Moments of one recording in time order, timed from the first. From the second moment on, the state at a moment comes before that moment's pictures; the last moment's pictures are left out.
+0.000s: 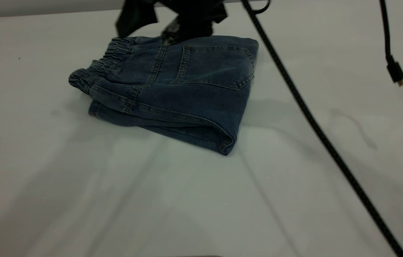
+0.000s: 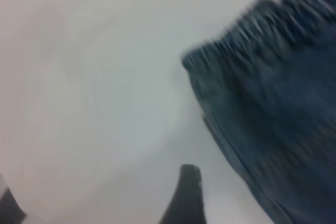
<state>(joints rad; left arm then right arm) -0.45 1.45 -1.34 0.19 0.51 0.04 0.51 2.19 -1.49 1.21 0.57 -0.87</state>
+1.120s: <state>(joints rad) -0.45 2.20 -1.43 0.19 0.43 0.21 0.22 1.95 -1.49 0.81 0.92 -0.56</state>
